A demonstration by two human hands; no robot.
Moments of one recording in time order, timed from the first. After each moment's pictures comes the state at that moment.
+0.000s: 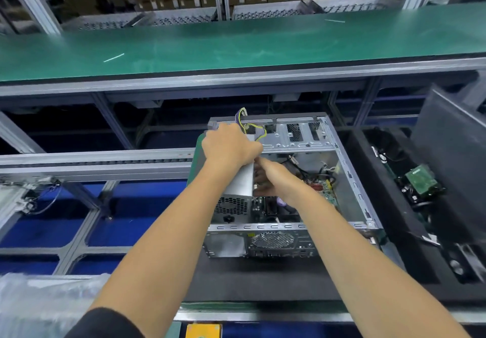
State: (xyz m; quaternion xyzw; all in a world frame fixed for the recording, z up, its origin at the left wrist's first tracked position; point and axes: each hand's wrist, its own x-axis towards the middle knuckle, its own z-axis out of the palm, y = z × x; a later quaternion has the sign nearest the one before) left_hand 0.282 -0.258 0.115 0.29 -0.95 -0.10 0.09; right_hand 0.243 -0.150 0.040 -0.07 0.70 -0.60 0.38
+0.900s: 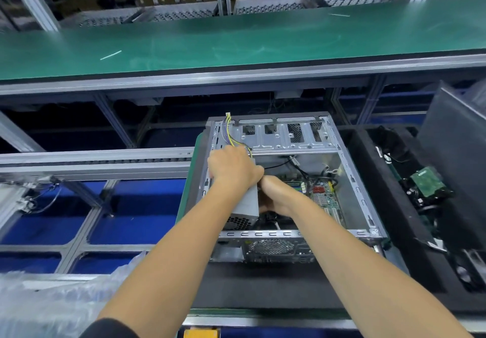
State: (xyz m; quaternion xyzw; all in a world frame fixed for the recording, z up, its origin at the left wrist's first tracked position) left_hand 0.274 -0.247 0.070 0.27 -0.96 0.03 0.03; right_hand 0.238 -0.153 0.009 -0.09 0.66 -0.57 0.48
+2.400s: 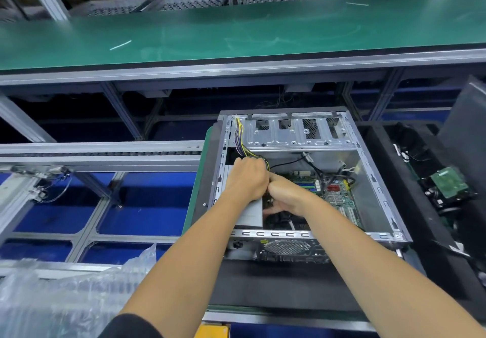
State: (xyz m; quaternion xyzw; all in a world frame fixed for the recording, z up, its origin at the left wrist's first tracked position) left_hand 0.275 -0.272 0.011 0.08 -0.99 -0.04 0.07; right_hand 0.239 -0.164 -0.001 -0.10 0.68 -0.54 0.48
